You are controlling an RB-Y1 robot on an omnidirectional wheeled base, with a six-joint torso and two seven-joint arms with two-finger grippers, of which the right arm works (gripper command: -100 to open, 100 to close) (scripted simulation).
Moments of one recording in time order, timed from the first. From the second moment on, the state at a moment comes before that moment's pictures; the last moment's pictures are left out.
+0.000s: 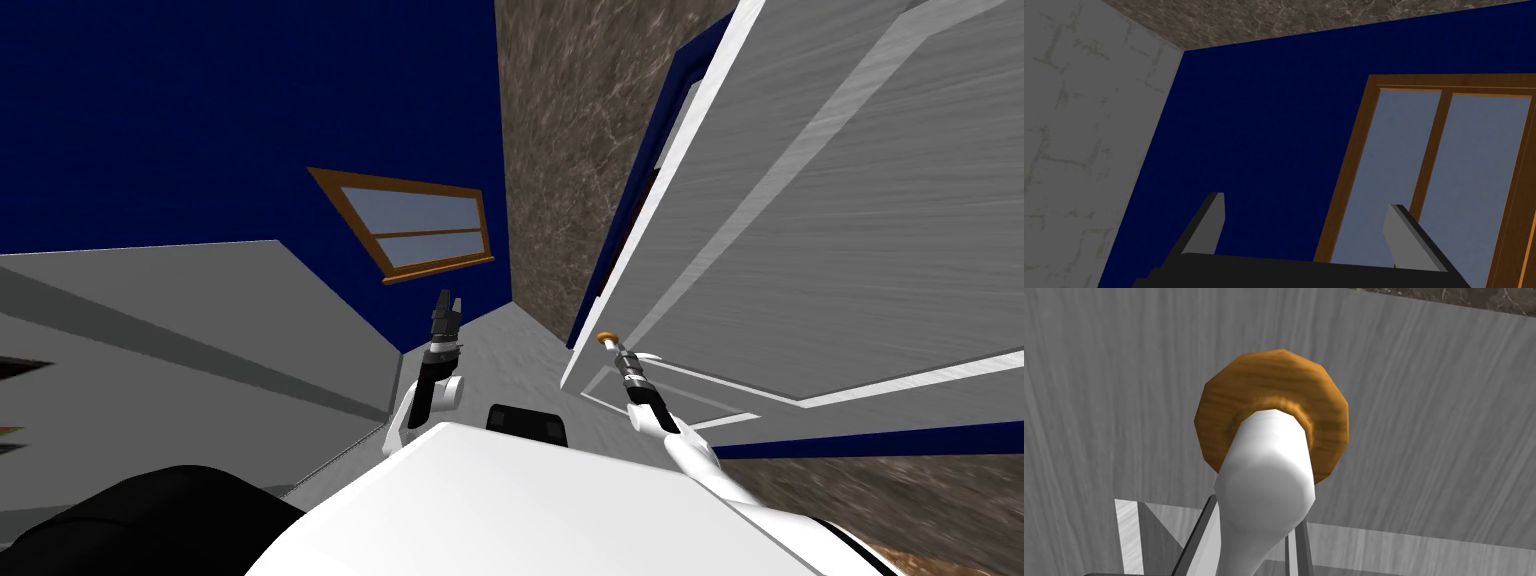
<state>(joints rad) -0.17 -0.43 0.02 -0.56 -0.28 -0.77 -0.13</state>
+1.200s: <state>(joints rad) -0.13 -0.48 0.12 -0.60 -0.26 -0.81 -0.22</state>
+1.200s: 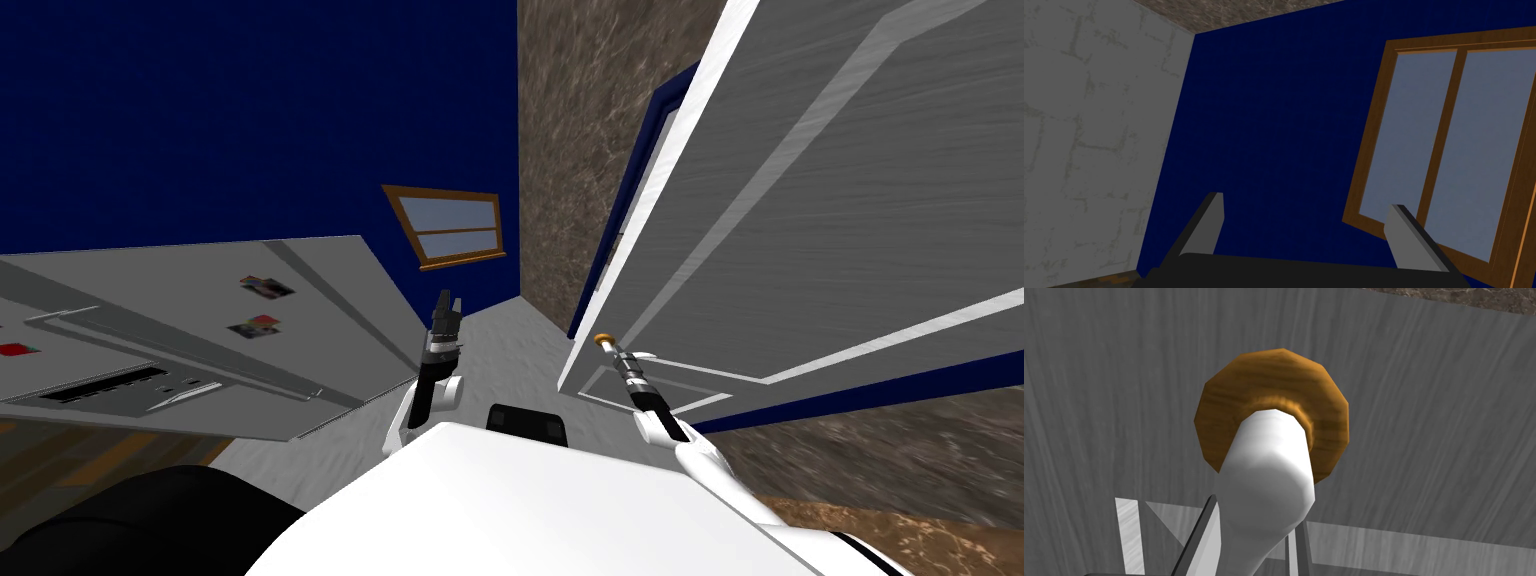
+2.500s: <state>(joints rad) -0.13 -0.48 0.14 -0.59 -0.26 -0.82 -0.23</state>
